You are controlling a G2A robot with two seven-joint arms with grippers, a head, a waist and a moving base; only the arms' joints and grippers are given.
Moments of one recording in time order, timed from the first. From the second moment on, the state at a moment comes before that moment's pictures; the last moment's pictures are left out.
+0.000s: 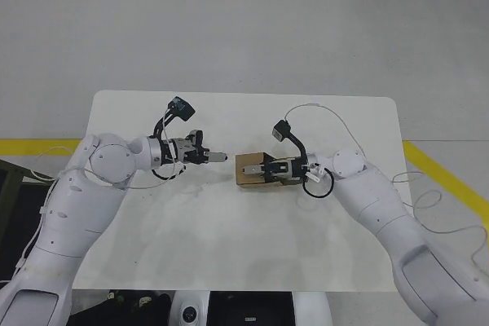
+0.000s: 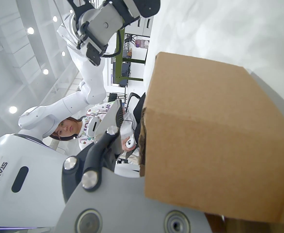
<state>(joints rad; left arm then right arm) 0.88 -1.00 -1.15 -1.48 0.32 -0.45 -0.96 -0.56 -1.31 0.66 -0.73 0.61 -0.60 1.21</state>
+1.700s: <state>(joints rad) 0.94 -0.97 -1.15 -1.57 0.52 -0.54 -0.91 -0.59 -1.25 0.78 -0.76 0.52 -0.53 1.29</state>
